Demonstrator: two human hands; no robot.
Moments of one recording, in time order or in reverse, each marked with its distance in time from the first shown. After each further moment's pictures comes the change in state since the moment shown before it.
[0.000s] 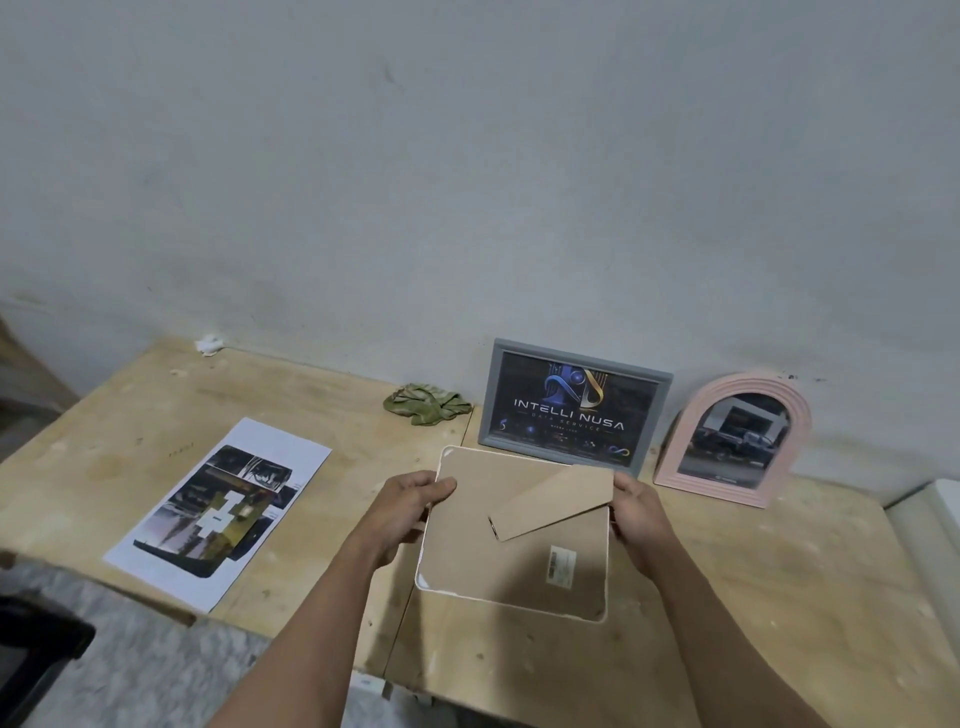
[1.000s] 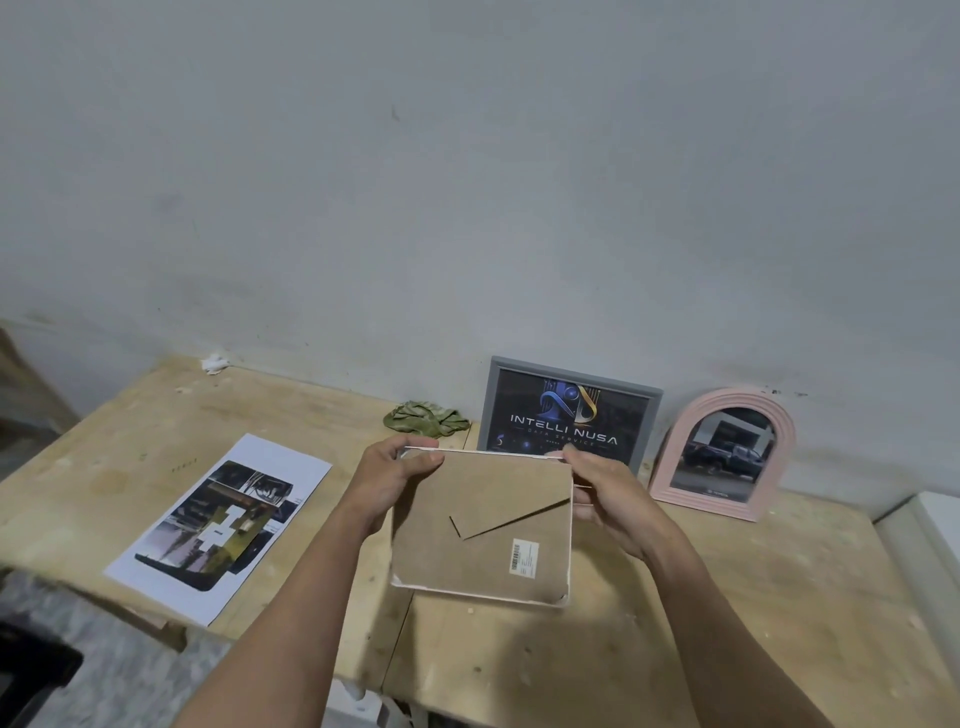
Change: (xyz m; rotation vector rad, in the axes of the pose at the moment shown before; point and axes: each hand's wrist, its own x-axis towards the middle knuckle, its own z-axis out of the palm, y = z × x) left_hand 0.000 0.036 -0.015 -0.083 0.170 0.260; right_hand -0.031 -0.060 0.018 0.106 -0.337 0.008
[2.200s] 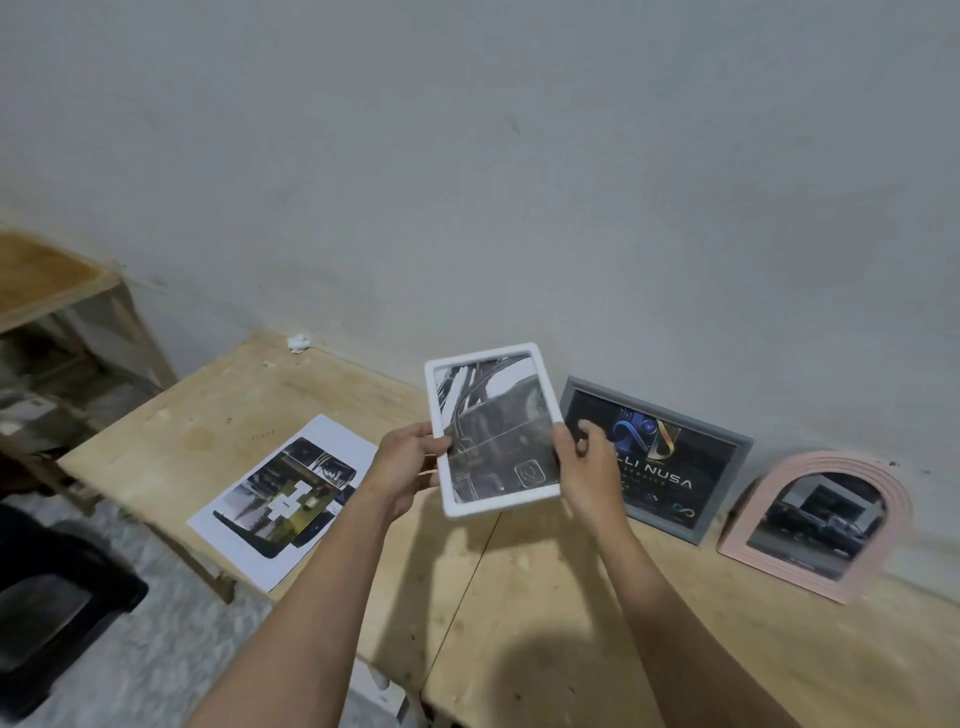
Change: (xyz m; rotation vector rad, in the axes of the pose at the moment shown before) left_hand 0.005 0.023 -0.056 -0.184 0.121 -0.123; right_hand 0.069 -0.001 0.098 -0.612 0.340 -0.262
